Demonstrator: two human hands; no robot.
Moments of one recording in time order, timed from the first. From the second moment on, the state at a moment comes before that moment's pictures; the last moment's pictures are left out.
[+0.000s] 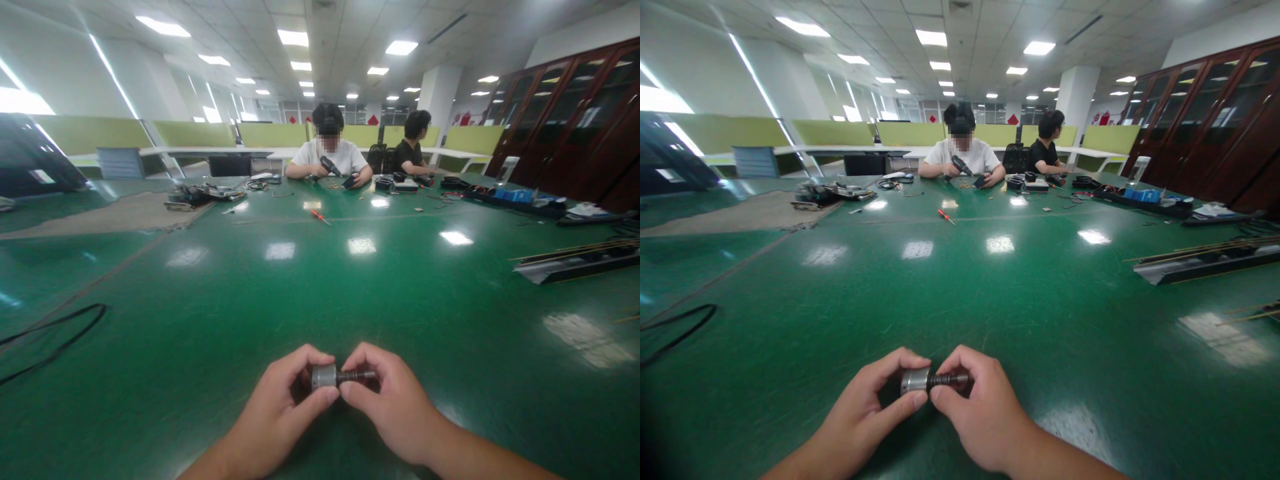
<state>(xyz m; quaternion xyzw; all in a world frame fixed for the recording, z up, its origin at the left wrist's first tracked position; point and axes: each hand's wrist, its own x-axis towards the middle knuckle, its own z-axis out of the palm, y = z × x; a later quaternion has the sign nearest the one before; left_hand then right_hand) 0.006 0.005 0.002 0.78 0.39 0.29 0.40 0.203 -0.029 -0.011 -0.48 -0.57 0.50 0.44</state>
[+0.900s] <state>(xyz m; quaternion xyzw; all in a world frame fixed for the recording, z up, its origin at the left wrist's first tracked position) 0.005 0.008 0.002 0.77 0.39 0.29 0.41 0.203 -0.029 -0.012 -0.49 -0.56 0.51 0.44</state>
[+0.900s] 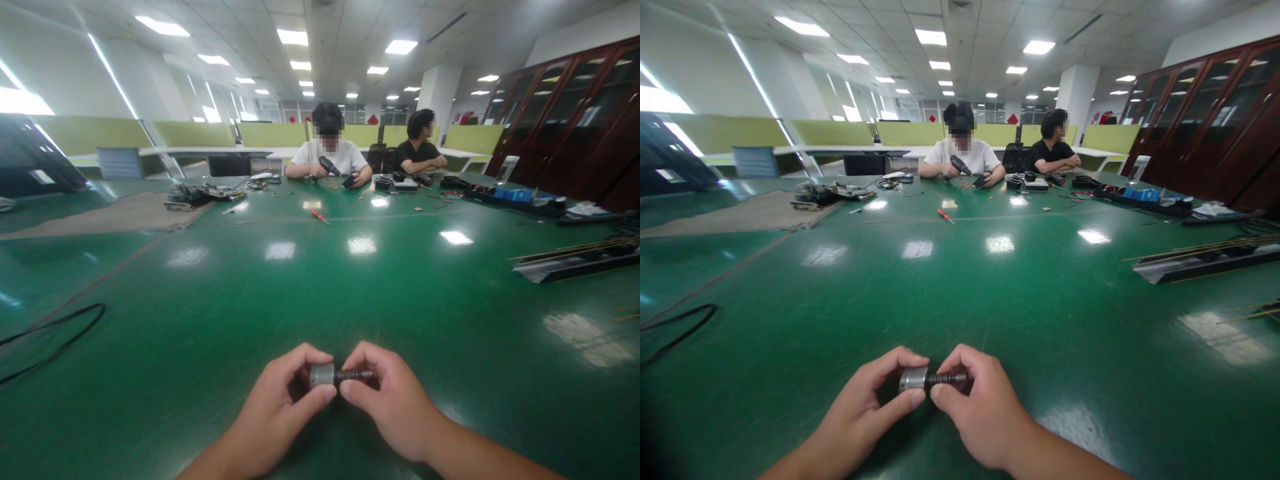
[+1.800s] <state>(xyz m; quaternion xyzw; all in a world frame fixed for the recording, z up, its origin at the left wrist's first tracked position) 0.005 0.009 -0.002 0.77 0.39 0.30 0.42 0.204 -0.028 -0.013 -0.48 -0.56 0.51 0.45</state>
